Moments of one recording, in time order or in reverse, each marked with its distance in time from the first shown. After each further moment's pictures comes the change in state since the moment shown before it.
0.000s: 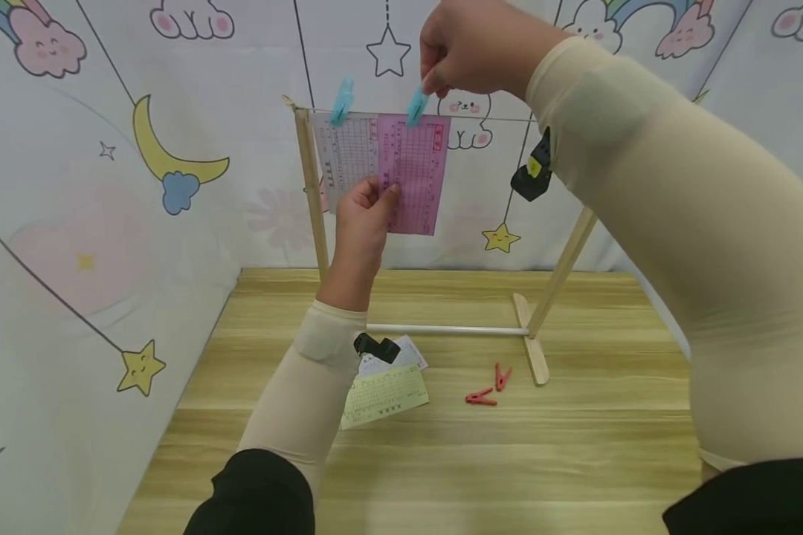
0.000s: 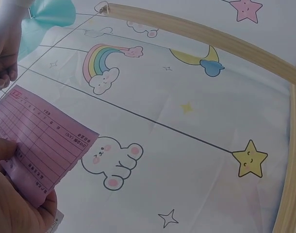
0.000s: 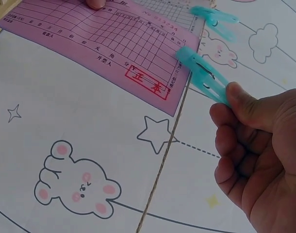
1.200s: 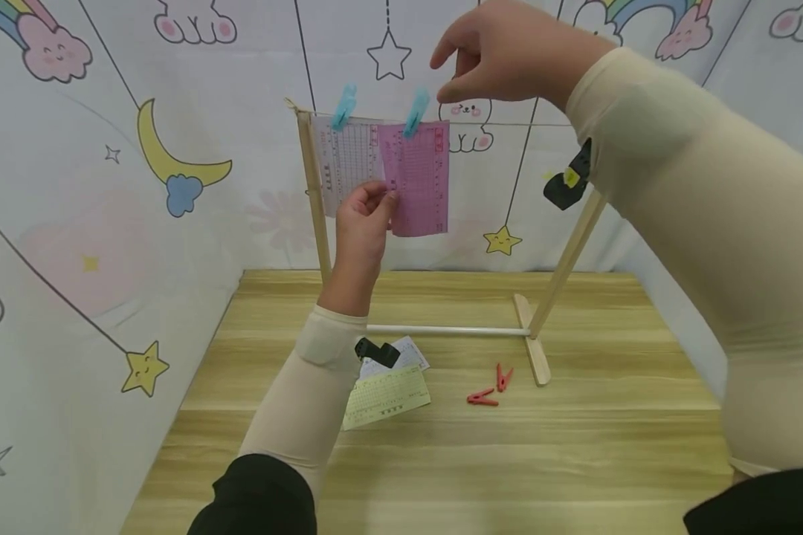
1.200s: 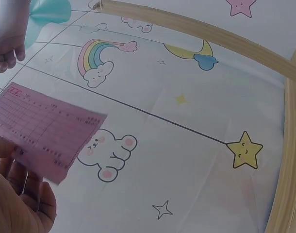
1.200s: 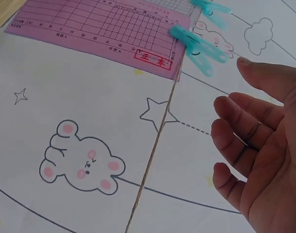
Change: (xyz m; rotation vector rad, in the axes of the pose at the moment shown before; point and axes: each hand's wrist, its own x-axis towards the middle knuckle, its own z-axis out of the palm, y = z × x) left_hand -0.001 -0.008 -0.005 -0.021 0.035 0.045; right_hand -0.025 0.018 -0.003 0.056 0.002 0.067
